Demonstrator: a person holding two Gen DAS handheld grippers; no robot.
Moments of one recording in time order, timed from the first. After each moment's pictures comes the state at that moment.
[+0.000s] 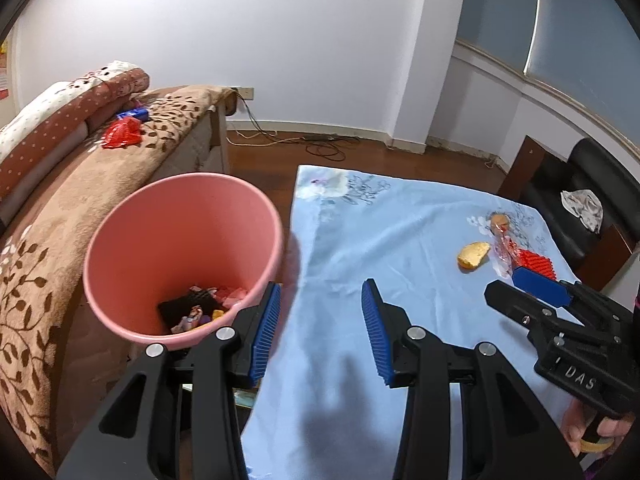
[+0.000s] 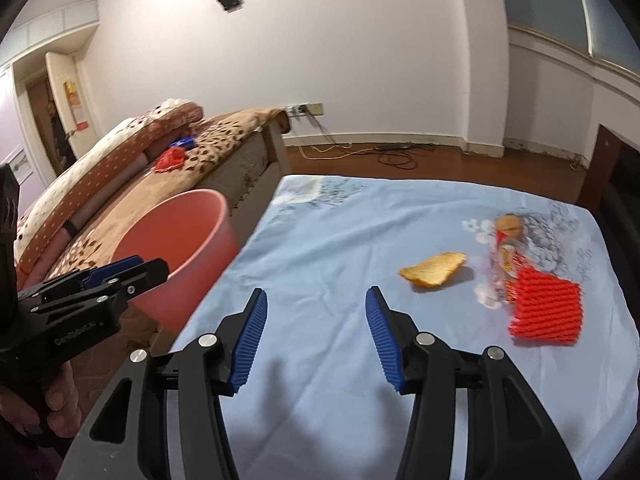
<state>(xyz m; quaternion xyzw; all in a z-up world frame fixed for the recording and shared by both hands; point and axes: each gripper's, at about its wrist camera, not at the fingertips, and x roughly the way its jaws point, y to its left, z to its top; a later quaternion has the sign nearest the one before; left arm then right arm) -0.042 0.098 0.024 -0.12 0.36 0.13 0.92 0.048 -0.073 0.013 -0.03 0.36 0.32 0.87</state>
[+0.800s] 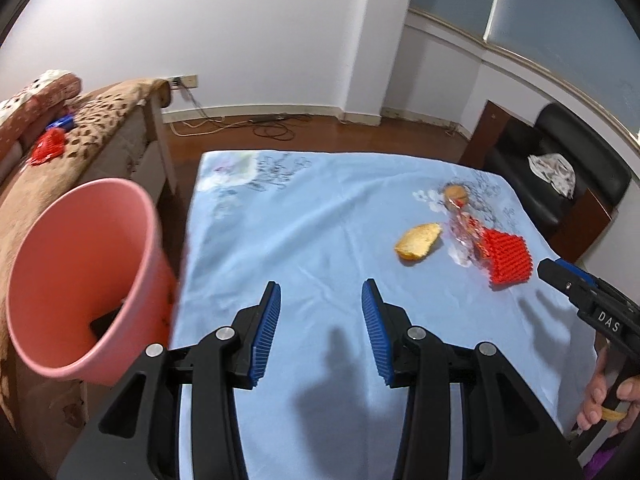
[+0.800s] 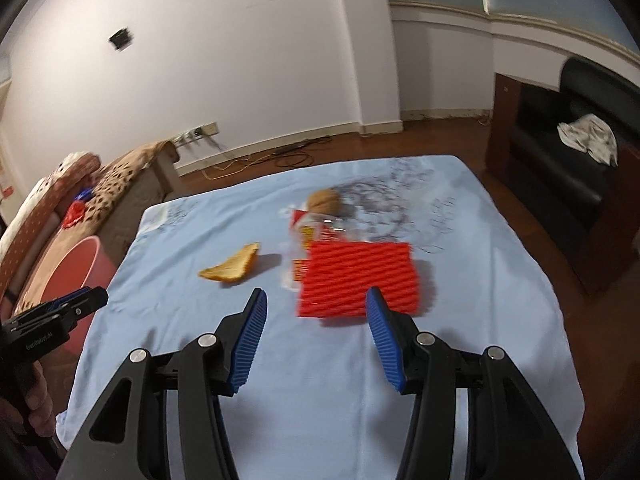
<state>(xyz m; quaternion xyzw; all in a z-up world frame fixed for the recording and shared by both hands) 0.030 0.041 0.000 -0.09 0.39 0.04 0.91 0.100 -0.215 -0.008 0.04 0.38 0.17 0.91</state>
